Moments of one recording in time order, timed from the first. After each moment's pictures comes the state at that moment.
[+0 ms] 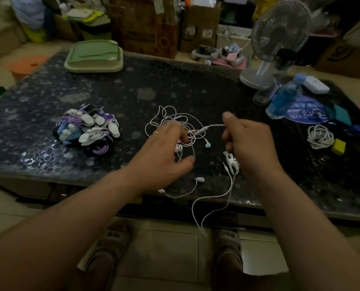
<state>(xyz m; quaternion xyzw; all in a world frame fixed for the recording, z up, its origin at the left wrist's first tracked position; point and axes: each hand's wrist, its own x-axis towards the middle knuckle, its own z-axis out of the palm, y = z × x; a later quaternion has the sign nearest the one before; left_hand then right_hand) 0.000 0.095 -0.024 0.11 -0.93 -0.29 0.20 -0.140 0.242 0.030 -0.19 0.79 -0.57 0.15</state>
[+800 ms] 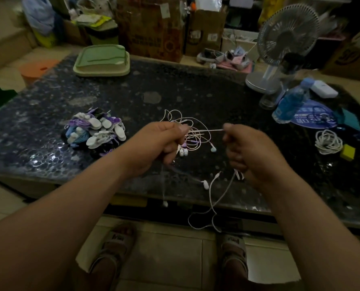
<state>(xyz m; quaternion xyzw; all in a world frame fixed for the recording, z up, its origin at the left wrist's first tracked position) -0.001 0.073 0.009 0.19 -0.69 -0.69 0.10 -0.139 0.239 0.037 -0.17 0.72 -0.58 0.35</state>
